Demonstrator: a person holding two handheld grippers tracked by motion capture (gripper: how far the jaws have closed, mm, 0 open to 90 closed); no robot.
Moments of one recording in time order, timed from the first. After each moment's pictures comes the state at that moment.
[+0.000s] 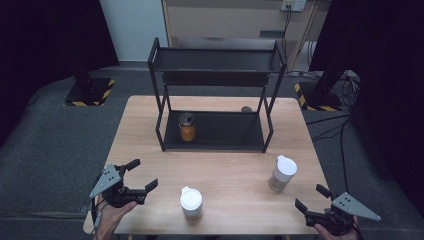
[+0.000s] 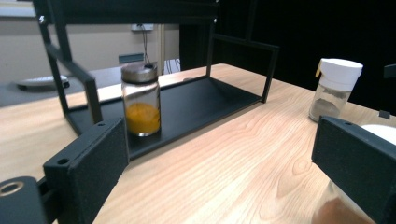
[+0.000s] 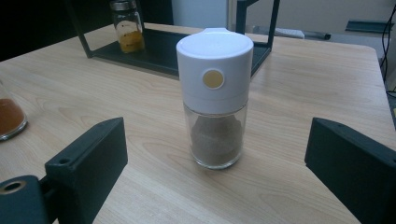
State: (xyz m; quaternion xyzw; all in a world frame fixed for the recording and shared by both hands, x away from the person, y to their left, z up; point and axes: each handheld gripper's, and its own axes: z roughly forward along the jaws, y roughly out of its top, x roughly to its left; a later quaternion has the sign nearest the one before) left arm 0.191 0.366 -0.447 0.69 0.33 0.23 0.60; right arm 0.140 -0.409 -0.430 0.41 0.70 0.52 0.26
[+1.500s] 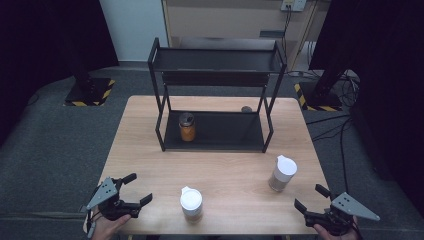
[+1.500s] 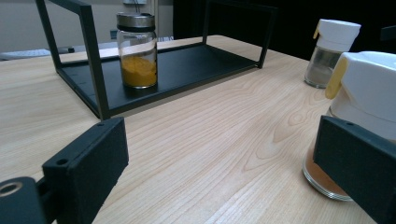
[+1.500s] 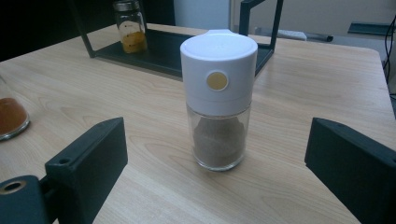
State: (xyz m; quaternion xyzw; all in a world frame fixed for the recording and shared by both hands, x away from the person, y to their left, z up) left arm 0.182 0.387 -0.472 0.71 0.33 0.20 0.59; right arm 0.141 -0.409 -0.430 0.41 0.71 0.52 0.26
